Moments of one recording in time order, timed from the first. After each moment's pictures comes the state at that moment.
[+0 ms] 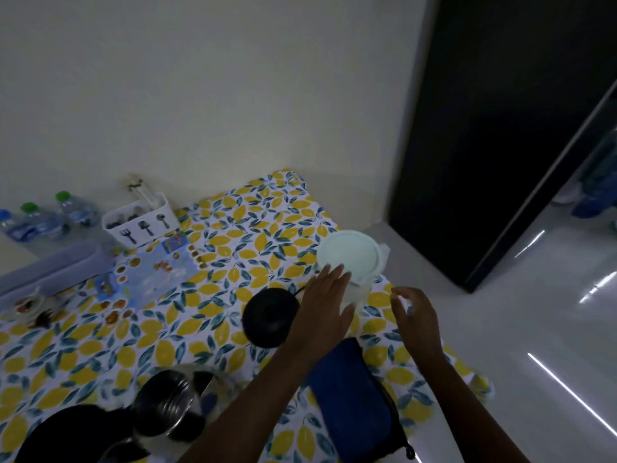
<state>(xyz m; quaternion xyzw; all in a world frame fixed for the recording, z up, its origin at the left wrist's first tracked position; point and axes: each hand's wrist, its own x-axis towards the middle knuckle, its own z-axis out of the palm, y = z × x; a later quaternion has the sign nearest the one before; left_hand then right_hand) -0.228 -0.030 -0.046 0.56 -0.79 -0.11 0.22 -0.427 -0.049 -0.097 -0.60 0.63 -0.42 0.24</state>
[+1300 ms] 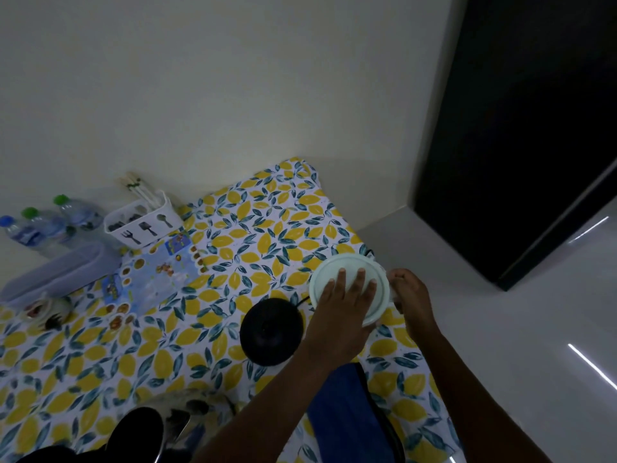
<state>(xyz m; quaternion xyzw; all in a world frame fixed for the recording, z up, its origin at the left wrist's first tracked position) -0.262 -0.105 -0.071 0.56 -0.83 -0.03 0.00 -0.420 -0.166 -0.113 -0.44 0.57 -0.44 0.53</state>
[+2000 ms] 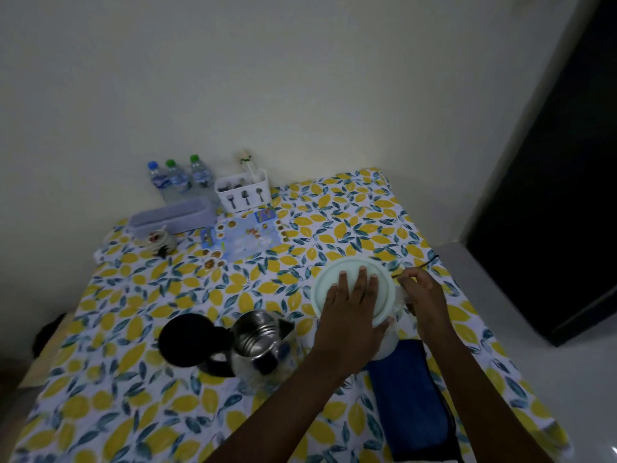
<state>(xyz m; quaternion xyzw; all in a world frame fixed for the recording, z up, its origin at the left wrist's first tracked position) -0.173 0.063 -0.006 0.70 -0.71 -0.02 0.10 -0.305 -0.046 -0.040 -0.53 0.50 -0.41 0.54</state>
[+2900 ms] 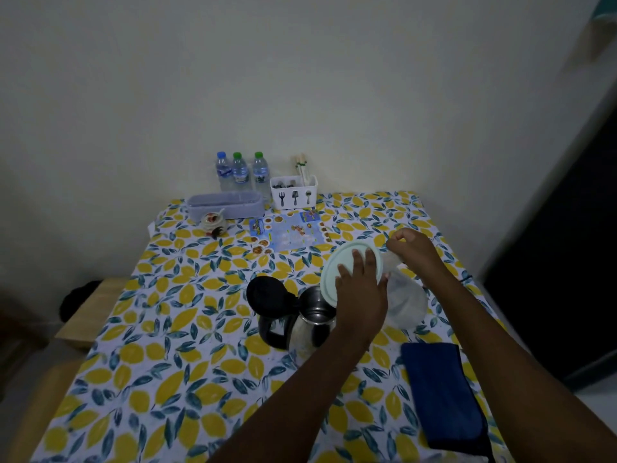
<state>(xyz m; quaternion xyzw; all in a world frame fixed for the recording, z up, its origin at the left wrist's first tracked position) -0.107 0.119 0.007 0.79 -0.52 -0.11 0.31 -0.179 -0.009 0.050 -0.74 0.48 -0.27 0.39</state>
